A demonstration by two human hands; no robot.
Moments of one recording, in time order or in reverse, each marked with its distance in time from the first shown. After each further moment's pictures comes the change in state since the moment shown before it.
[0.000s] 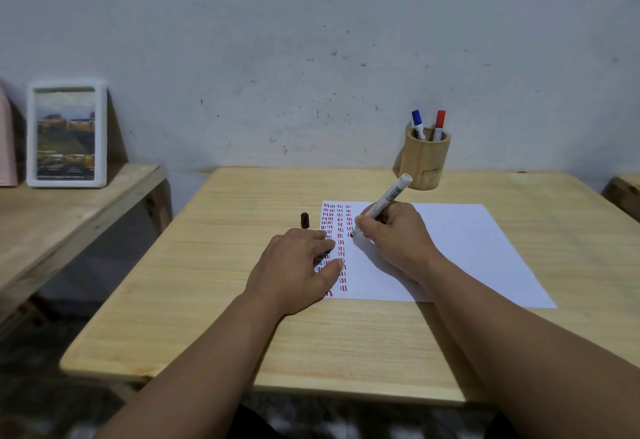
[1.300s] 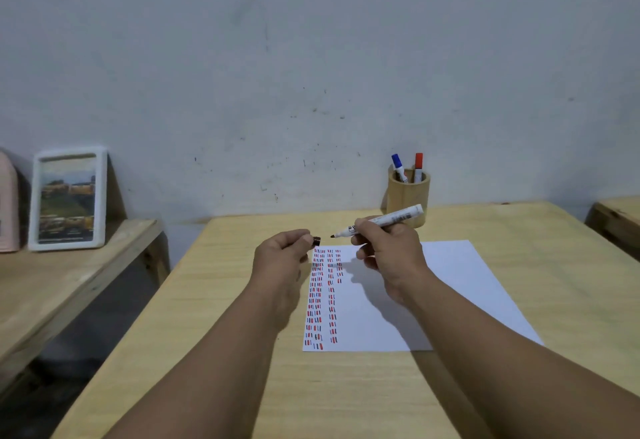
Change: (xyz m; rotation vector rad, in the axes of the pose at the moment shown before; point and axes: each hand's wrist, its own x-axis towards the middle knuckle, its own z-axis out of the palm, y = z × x) left_hand 0.065 0.016 -0.026 -1.250 0.226 -0.737; right_hand 0.000 -0.051 -0.017 0.606 0.084 0.188
